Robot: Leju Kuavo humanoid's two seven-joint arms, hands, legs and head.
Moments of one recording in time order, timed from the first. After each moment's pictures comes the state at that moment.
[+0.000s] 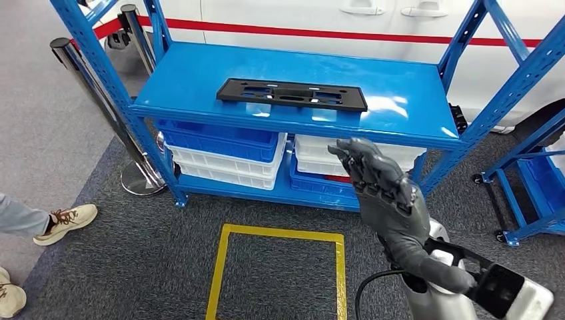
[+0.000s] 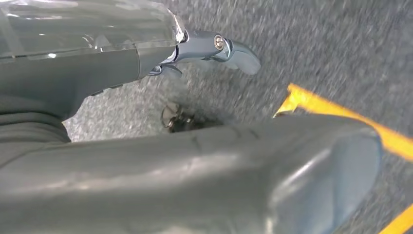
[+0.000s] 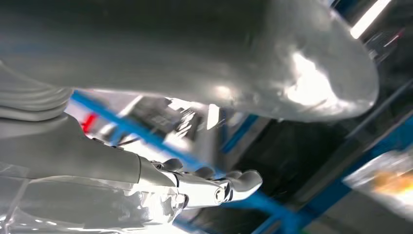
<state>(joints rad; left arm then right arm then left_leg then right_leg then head) -0.02 -0.01 0.26 -0.24 0.25 0.07 -0.30 -0.27 -0.05 0.29 -1.92 0.00 0.48 -0.68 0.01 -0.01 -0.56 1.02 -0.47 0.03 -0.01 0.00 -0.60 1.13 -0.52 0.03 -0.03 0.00</state>
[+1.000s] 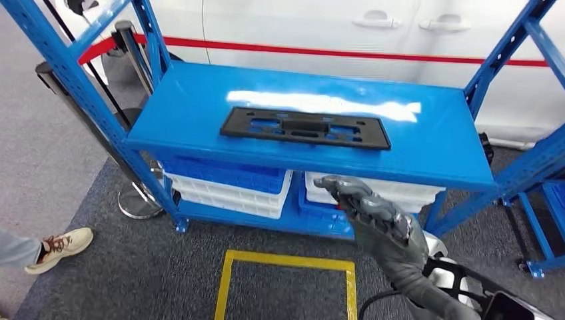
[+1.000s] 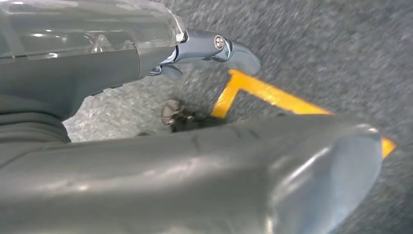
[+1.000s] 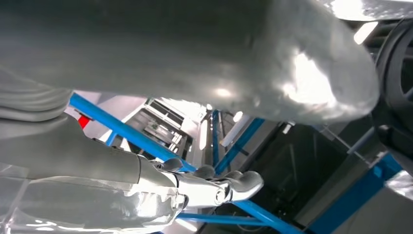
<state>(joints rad) -0.03 -0.02 0.29 -0.21 0.21 0.05 -0.34 -0.23 -0.10 0.36 -1.98 -0.01 0.49 -0.69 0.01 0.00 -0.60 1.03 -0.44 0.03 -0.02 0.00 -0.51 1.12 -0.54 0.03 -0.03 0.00</state>
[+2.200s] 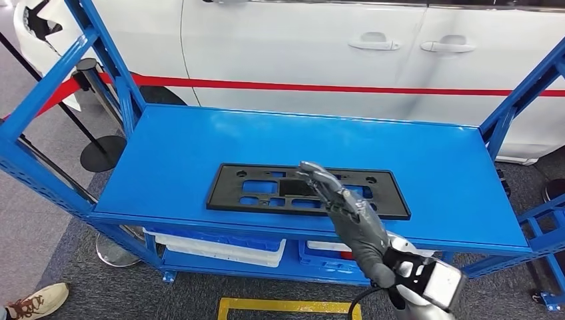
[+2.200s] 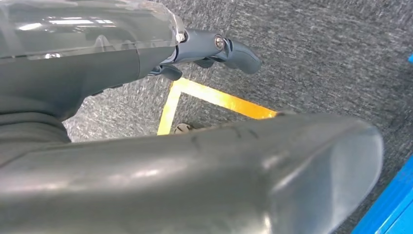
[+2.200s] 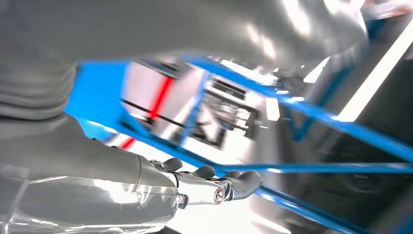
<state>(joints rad) -0.03 0.00 0.29 -0.20 0.14 0.10 -0.30 -0.17 -0.09 0.39 -1.76 0.07 0.37 -0.64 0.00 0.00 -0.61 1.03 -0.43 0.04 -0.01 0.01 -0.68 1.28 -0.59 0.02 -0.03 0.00</state>
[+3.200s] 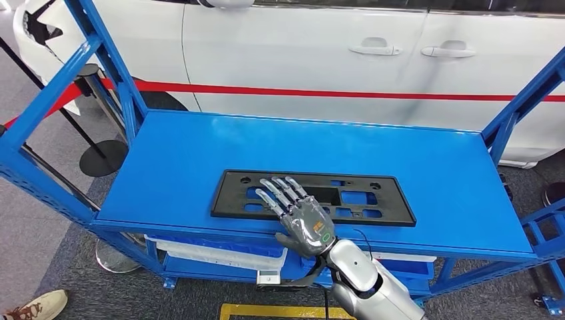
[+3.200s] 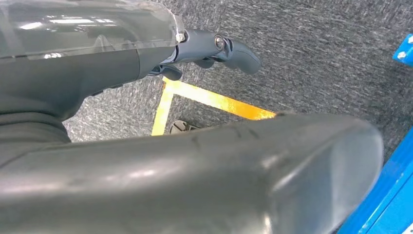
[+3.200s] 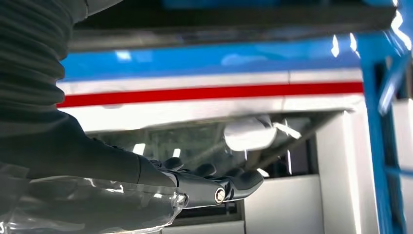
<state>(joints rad) -0.02 -0.01 0.30 -0.20 0.12 0.10 -0.33 -0.33 -0.10 0.74 -1.25 1.28 -0.47 -0.20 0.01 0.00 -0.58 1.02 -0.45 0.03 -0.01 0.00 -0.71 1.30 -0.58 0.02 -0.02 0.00</state>
